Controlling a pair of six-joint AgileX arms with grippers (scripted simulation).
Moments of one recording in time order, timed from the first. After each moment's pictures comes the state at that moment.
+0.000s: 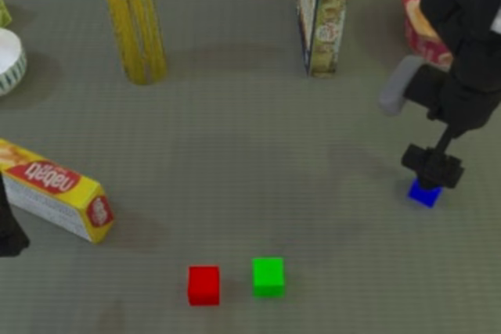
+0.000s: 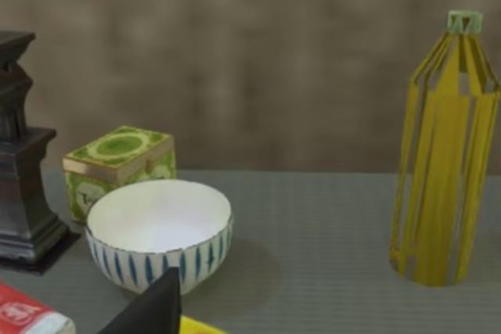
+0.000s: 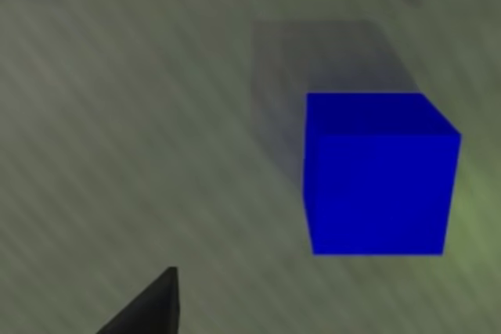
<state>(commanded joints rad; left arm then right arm) 0.02 0.00 0.00 0.00 0.00 0.00 0.28 2.01 1.47 -1.04 0.00 -0.69</state>
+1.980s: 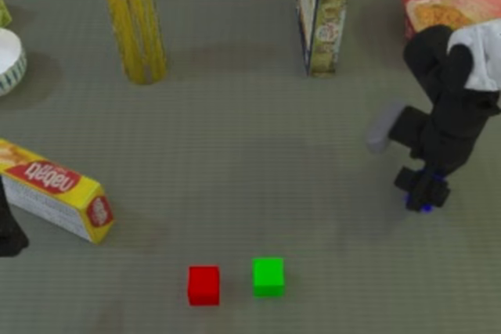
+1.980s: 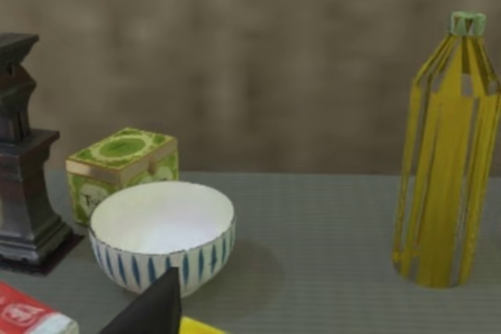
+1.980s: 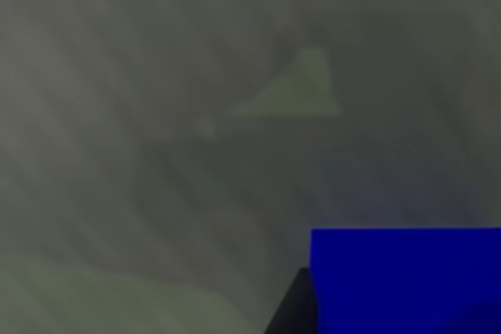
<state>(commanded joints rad) 0.02 0.00 0.00 0.00 0.00 0.00 0.28 2.13 1.32 -0.76 0.00 -0.69</state>
